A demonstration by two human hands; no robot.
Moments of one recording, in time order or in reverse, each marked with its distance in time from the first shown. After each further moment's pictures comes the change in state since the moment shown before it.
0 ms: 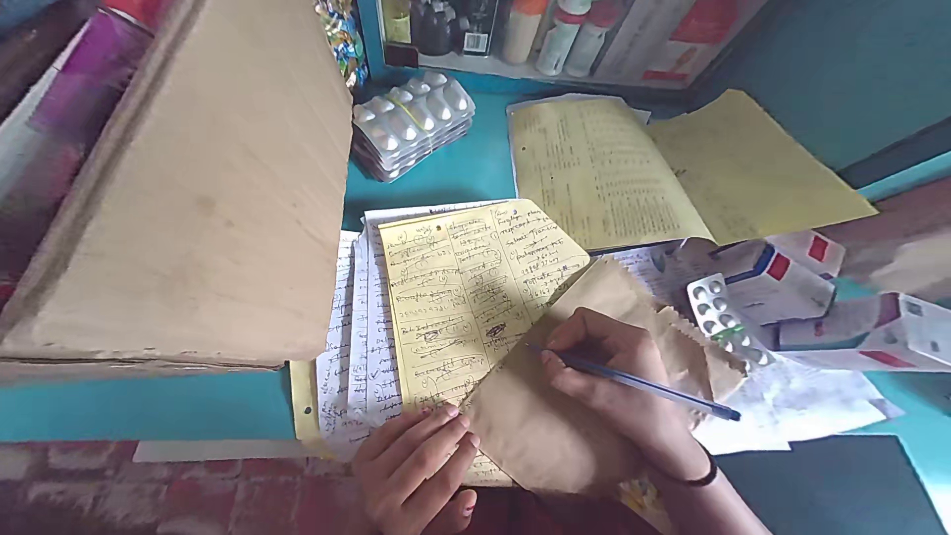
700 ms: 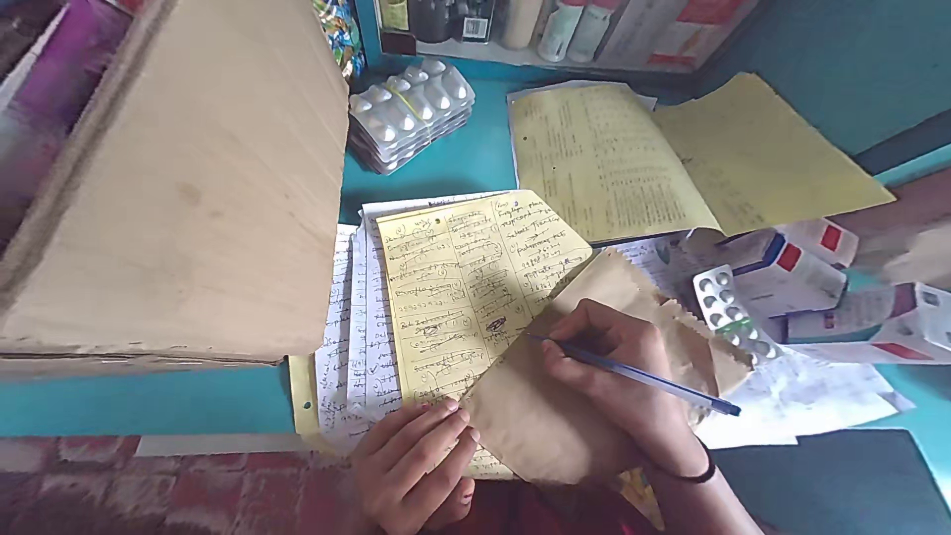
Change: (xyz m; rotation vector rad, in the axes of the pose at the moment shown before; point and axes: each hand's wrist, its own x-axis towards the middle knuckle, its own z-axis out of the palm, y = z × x) left_hand -0.002 0.000 0.003 0.006 0.036 -0.005; right_hand -0.001 0.000 0.002 -0.014 0.038 0.029
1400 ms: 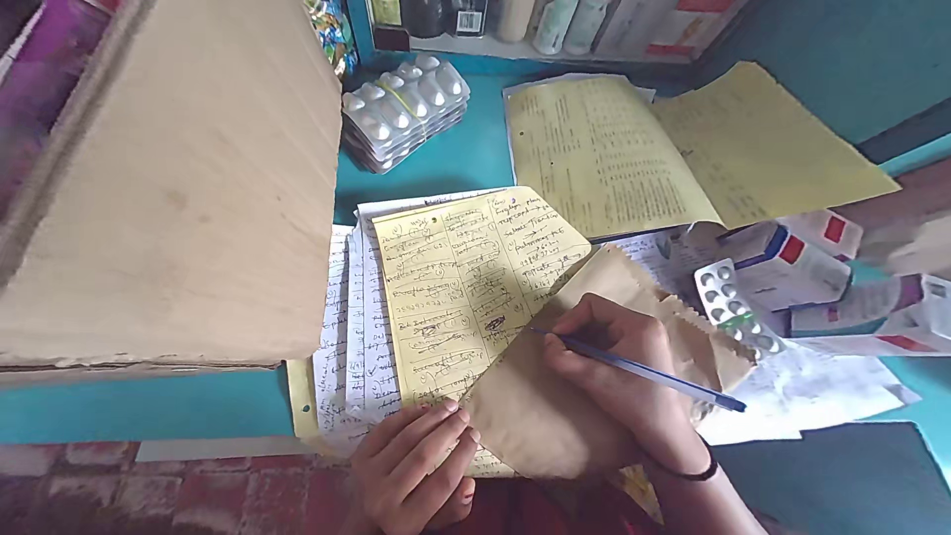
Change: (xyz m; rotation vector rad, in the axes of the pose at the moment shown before) left_hand 0.000 0.000 0.000 0.000 -0.005 0.002; right_hand 0.000 -0.002 0.002 -0.049 0.056 0.055
